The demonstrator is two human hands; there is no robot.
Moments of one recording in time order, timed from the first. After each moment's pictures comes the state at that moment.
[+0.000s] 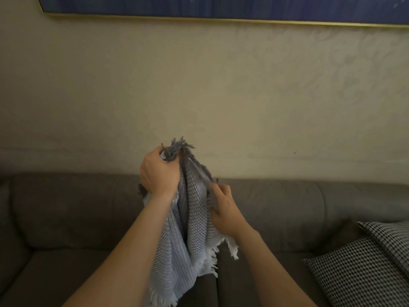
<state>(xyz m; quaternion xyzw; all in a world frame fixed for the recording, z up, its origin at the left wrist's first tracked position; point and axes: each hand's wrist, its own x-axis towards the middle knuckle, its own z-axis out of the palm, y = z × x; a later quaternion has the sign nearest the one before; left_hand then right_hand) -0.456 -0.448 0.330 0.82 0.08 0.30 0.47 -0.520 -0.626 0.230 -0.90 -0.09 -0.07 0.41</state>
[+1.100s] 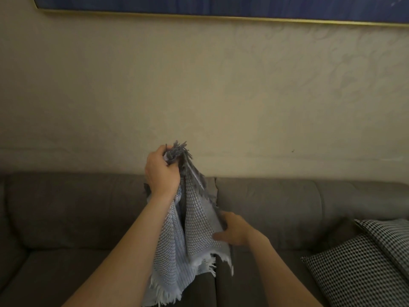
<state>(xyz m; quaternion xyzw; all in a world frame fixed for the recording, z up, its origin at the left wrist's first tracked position) -0.431 -0.447 0.299 0.81 0.00 0.28 0.51 -0.528 -0.664 0.198 -0.93 0.03 0.20 0.31</state>
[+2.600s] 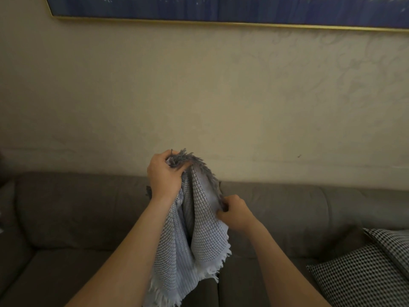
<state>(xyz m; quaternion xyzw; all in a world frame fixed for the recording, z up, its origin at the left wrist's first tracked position) -0.437 -0.437 0.306 0.80 -0.02 0.26 0.54 -0.502 -0.649 0.239 -0.92 0.01 0.03 0.39</state>
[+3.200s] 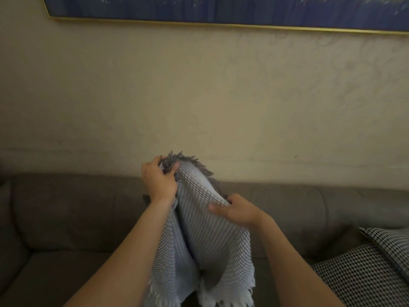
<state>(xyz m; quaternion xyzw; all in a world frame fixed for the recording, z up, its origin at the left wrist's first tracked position) -0.431 -0.433 0.287 0.80 0.06 0.24 0.54 -0.516 -0.662 0.277 -0.87 0.01 0.15 0.47</state>
